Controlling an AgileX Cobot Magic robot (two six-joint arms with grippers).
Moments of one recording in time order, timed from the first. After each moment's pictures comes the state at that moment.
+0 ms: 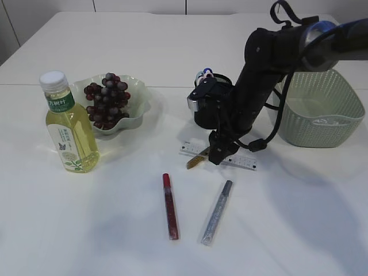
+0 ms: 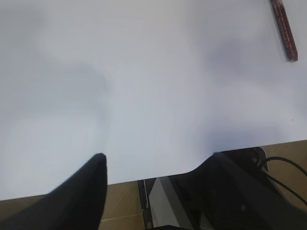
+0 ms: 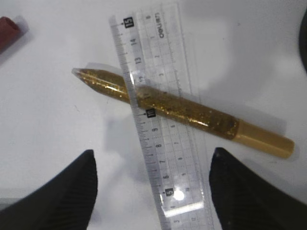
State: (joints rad) left arm -0.24 0.92 -0.92 -0.05 1.24 -0.17; right arm 0.33 2.23 -1.71 0.28 0.96 -0.91
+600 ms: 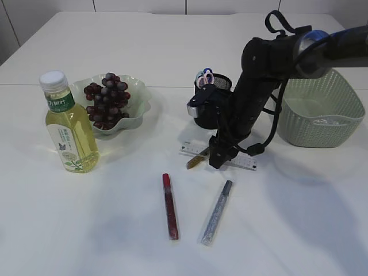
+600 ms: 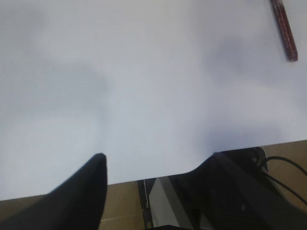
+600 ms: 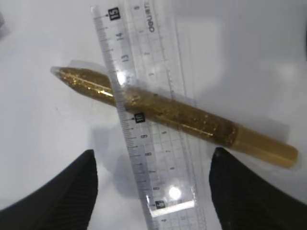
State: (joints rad) left arm -0.24 0.92 -0.92 -0.05 1.24 -0.17; right arm 0.33 2.27 -1.72 0.26 0.94 -0.91
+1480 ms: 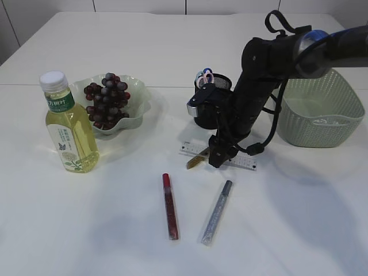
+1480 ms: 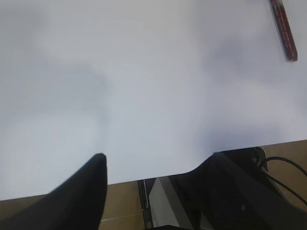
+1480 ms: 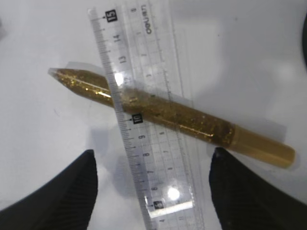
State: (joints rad) left arm -0.24 0.92 -0.92 -0.05 1.24 -0.17; right arm 0.33 2.27 -1.72 0.26 0.93 -0.91
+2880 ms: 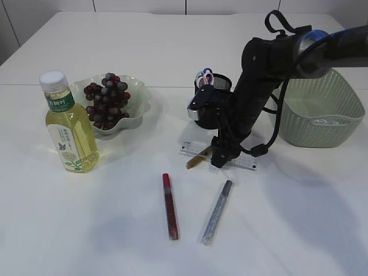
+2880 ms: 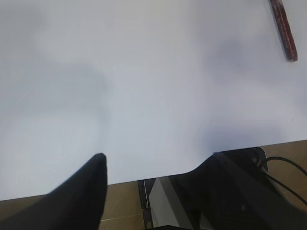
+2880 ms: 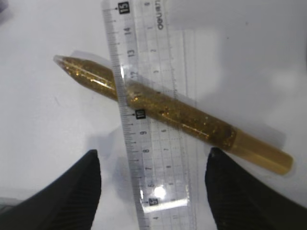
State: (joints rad) left arm -0.24 0.92 -0.92 -0.05 1.24 -0.17; right arm 0.33 2.27 -1.72 0.25 0.93 -0.99
